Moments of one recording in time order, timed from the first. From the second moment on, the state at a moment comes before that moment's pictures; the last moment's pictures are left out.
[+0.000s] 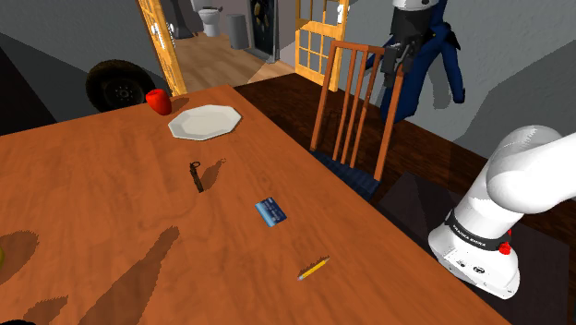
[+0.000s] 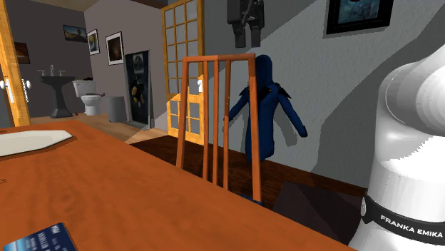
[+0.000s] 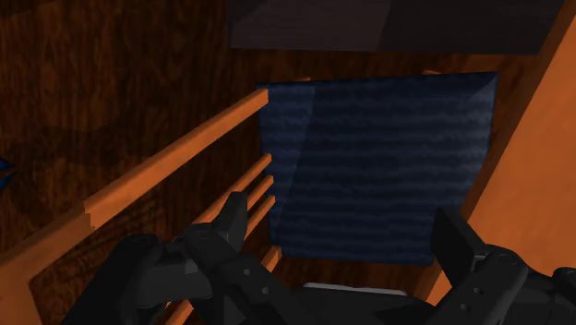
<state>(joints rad) 0.00 -0.74 0.03 -2.34 -0.12 1.58 0.05</state>
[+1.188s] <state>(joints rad) 0.11 -0.78 0.41 -2.65 0.07 2.09 0.51</state>
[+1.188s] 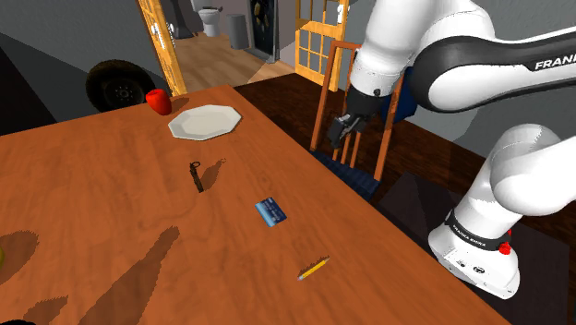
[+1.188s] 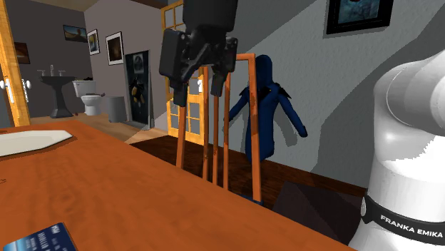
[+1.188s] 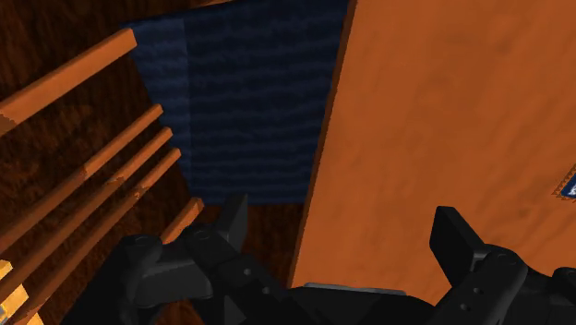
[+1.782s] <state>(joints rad) 0.01 -0.58 0.74 -2.62 0.03 2.40 0.84</state>
